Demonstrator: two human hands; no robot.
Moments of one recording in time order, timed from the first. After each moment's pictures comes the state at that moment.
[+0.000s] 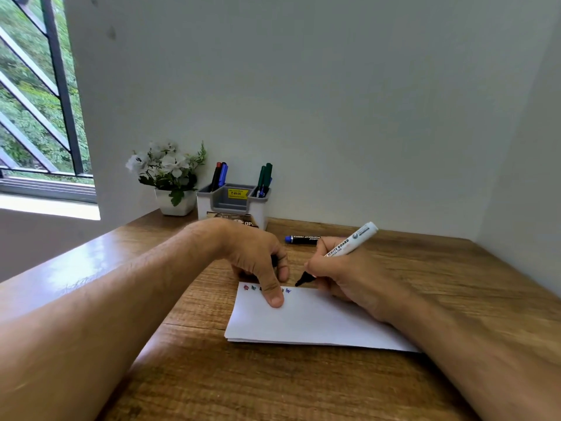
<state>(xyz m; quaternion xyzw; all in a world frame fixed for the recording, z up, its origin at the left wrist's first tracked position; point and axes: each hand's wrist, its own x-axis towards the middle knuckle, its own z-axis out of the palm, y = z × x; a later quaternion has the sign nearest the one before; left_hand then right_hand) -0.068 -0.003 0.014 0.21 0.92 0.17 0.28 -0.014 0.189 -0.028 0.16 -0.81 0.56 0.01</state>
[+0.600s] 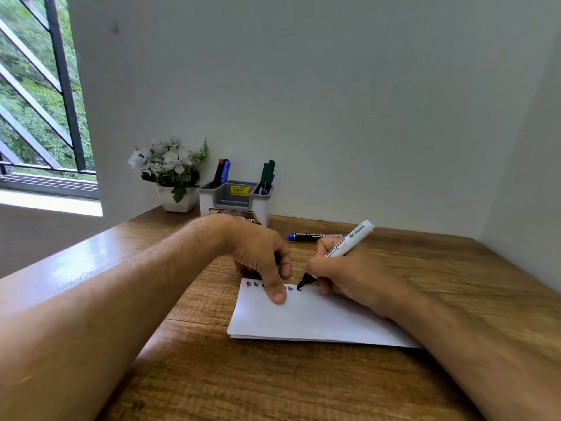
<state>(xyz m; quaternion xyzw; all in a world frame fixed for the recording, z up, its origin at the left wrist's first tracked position) -0.066 -0.002 0.014 0.21 0.92 0.16 0.28 -0.018 0.188 -0.031 0.16 -0.86 0.48 0.02</state>
